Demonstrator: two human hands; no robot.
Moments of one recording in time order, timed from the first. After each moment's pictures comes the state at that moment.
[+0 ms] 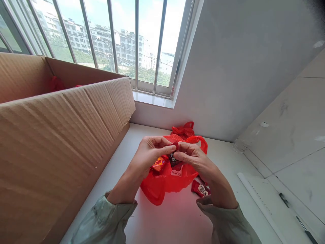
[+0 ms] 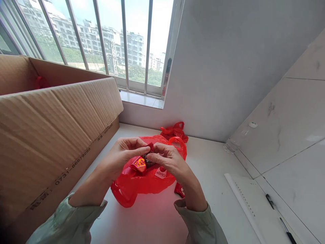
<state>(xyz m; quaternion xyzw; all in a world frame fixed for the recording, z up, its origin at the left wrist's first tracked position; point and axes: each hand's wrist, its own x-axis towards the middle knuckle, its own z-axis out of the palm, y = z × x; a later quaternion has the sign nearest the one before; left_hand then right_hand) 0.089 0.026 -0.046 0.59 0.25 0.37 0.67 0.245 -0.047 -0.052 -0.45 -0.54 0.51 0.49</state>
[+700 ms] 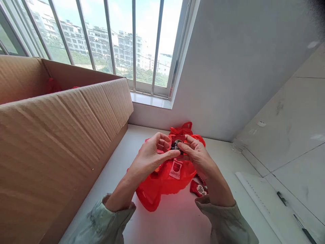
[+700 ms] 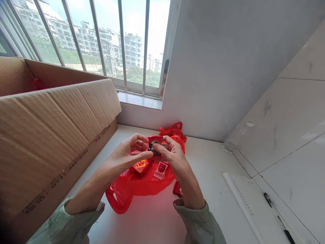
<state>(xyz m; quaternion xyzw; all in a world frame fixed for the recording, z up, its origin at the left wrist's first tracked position) 0.091 0.025 -0.049 0.70 0.30 0.35 0.54 0.248 -0.040 -0.054 -0.46 -0.45 0.48 0.60</state>
